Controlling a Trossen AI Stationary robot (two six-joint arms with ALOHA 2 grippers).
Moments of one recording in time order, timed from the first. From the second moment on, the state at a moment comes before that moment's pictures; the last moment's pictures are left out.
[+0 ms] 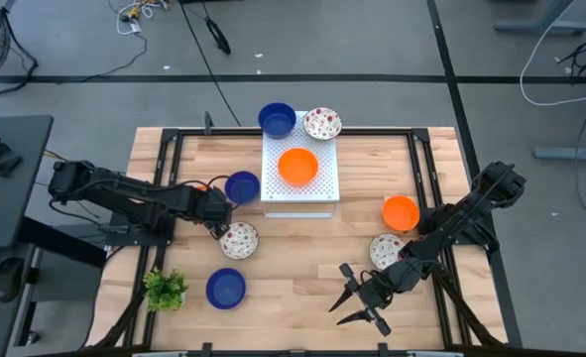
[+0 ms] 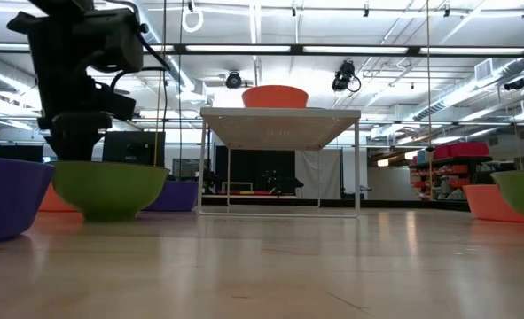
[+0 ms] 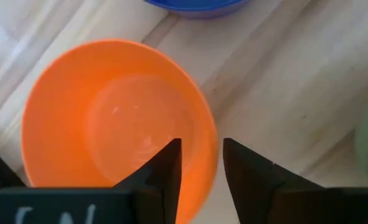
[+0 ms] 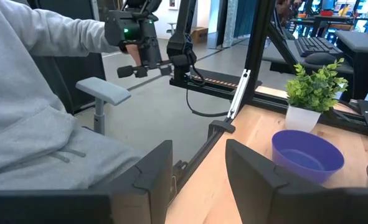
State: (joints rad) left arm -0.07 1.24 0.64 -0.84 -0.33 -0.80; right arm 0.71 1.52 0.71 0.68 0.14 -0.01
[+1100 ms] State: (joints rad) left arm -0.20 1.24 1.18 -1.20 -0.33 -0.64; right arm 0.71 1.52 0.71 0.68 0.14 -0.01
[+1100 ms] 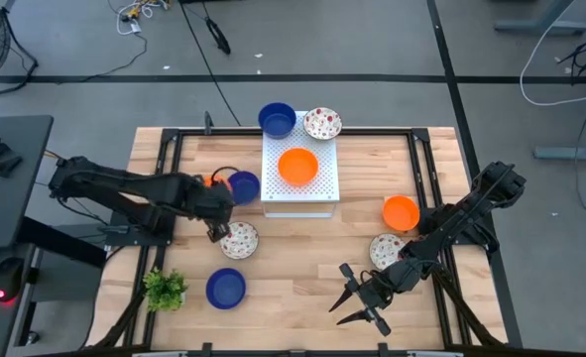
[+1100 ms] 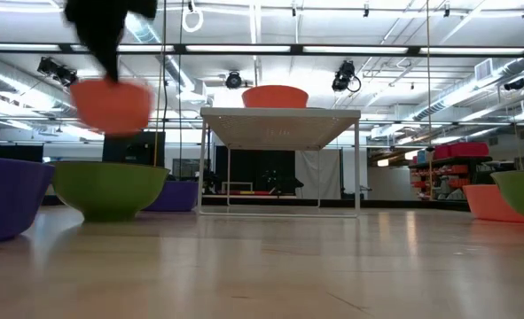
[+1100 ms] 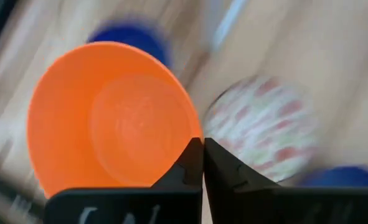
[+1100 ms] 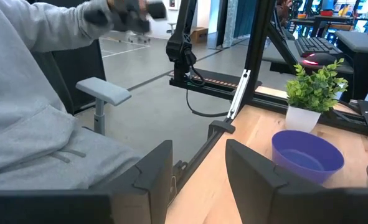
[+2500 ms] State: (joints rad) left arm 0.14 1.92 2.10 -1.25 -0.10 0.43; right arm 0.70 1.52 0.71 0.68 0.14 -0.01
